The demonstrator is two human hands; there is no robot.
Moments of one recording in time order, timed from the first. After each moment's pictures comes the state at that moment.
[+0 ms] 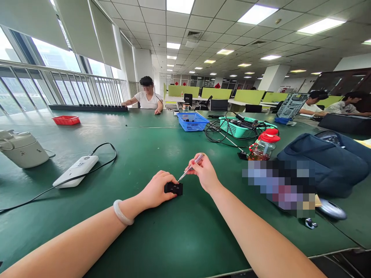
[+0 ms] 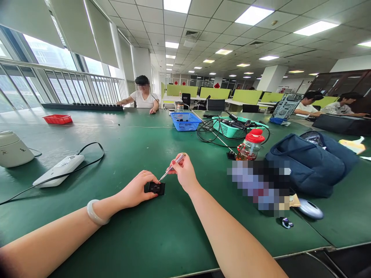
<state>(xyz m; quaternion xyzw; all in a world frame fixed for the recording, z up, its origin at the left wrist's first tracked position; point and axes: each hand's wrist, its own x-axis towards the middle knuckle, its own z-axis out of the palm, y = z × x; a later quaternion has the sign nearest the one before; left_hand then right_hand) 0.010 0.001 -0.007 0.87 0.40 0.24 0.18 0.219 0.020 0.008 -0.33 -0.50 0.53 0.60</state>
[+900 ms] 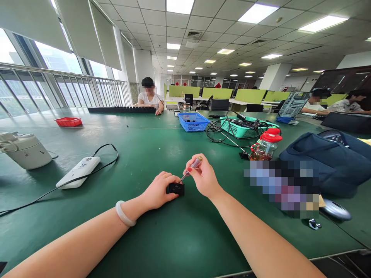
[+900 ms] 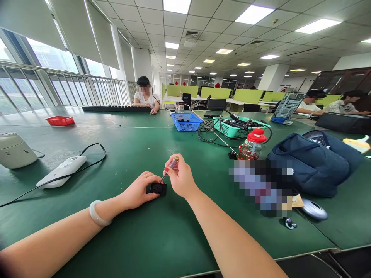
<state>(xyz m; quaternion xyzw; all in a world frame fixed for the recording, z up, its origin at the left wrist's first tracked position) 0.012 -0.004 -0.003 0.87 0.39 0.24 0.18 0.210 -0.006 0.022 -0.30 -0.66 0.37 0.58</state>
